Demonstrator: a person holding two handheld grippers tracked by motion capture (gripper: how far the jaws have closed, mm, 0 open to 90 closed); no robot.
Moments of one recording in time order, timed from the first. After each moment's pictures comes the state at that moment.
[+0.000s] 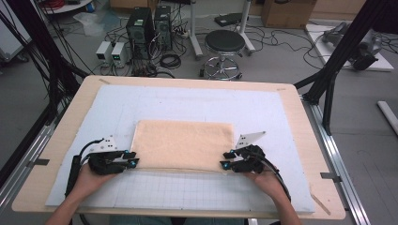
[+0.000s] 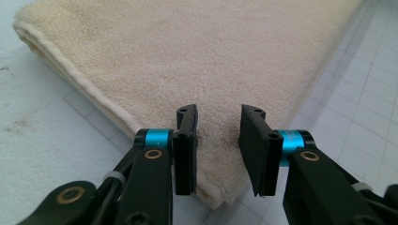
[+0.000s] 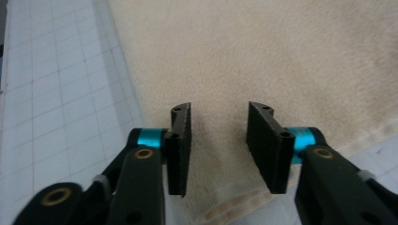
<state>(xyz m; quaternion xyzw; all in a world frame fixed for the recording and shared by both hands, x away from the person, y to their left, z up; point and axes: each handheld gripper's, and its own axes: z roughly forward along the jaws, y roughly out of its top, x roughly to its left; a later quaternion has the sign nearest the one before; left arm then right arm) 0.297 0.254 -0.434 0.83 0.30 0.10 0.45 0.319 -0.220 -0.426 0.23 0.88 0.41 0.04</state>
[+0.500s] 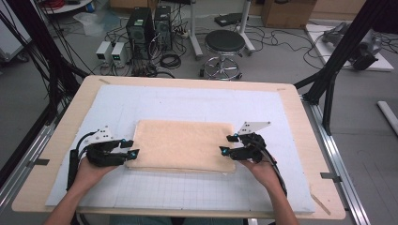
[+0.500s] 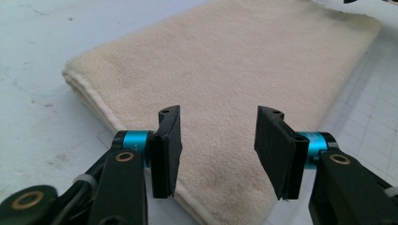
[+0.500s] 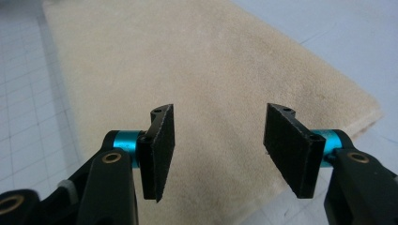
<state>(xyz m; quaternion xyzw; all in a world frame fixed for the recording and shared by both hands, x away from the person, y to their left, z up) 0.310 0.254 -0.415 0.80 0.32 0.12 0.49 0.342 -0.218 -0.408 0.28 0.85 0.44 0.10</state>
